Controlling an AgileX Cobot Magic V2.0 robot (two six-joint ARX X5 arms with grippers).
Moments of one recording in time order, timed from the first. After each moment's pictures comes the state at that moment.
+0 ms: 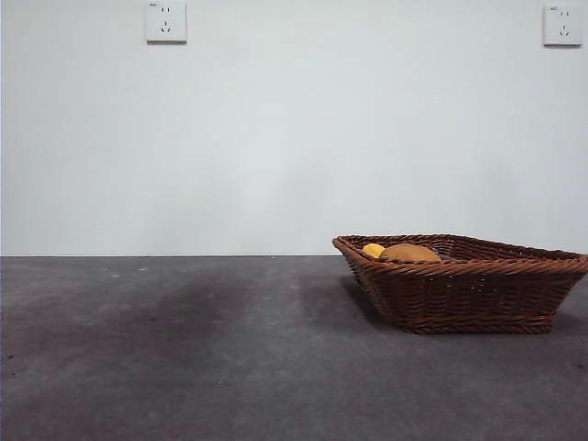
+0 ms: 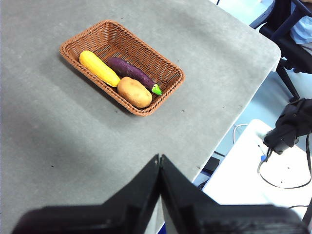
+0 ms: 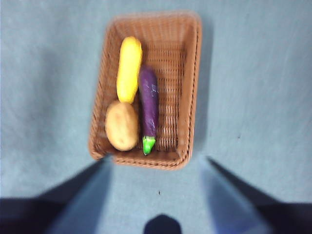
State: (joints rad) left arm -0.64 1.07 1.74 -1.32 0.26 -0.02; right arm -0.01 1.24 1.72 -1.35 -0.27 -0.03
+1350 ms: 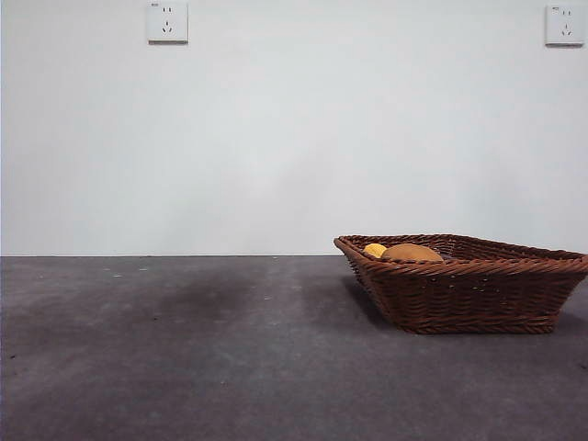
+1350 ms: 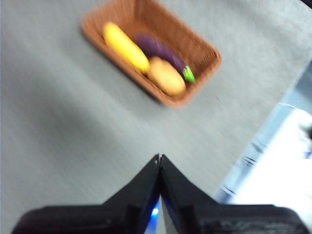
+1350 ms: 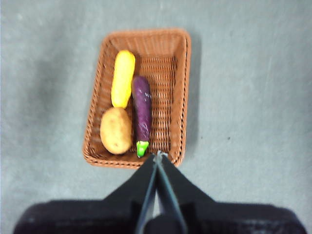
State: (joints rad) left arm -0.51 1.21 1.71 -1.25 0.26 0.14; right arm -0.01 1.25 1.72 -1.35 -0.23 -0.01
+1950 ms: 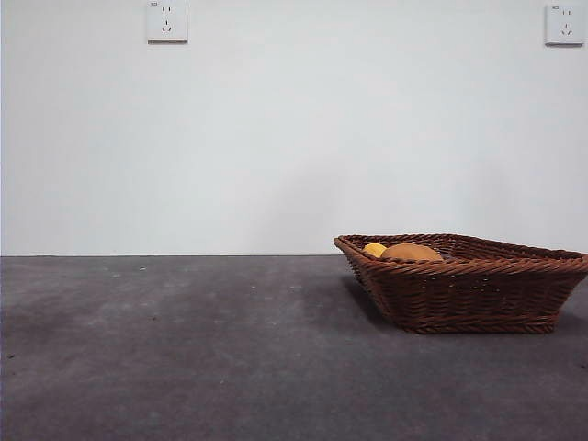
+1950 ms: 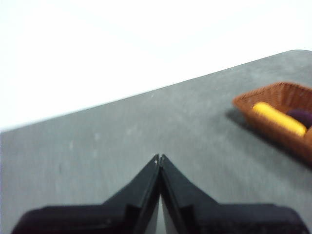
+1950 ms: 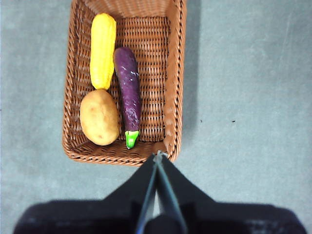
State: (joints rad) left arm -0.06 0.40 0.34 -0.06 0.25 0.12; right arm -0.01 1.45 1.72 -1.35 -0.23 -0.01
